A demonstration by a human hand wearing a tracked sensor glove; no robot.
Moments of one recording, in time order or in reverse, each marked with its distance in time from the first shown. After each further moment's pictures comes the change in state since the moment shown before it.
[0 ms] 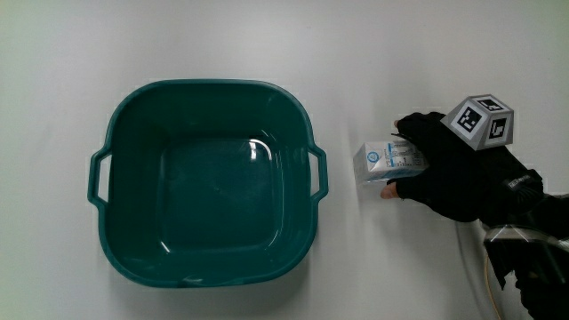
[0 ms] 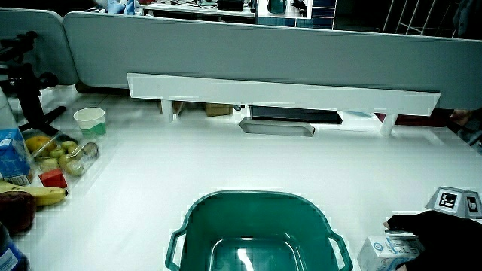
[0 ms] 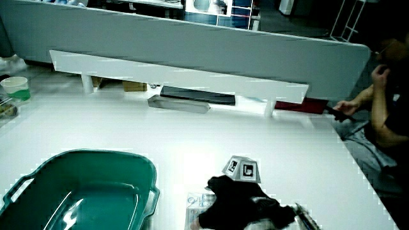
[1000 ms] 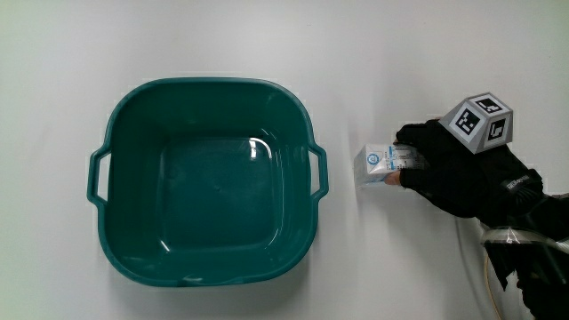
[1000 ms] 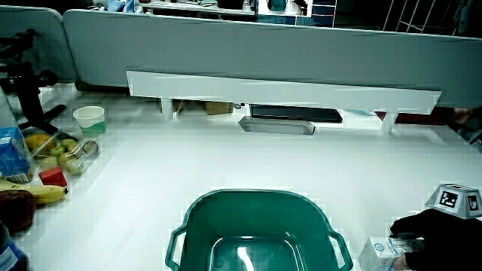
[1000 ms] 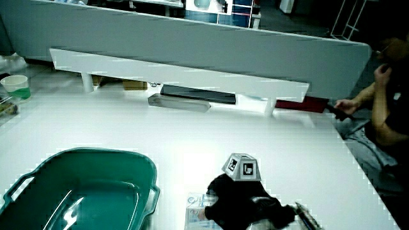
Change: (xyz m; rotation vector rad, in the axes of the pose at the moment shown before) arm -0.007 -0.004 0.002 0.075 -0.112 0.038
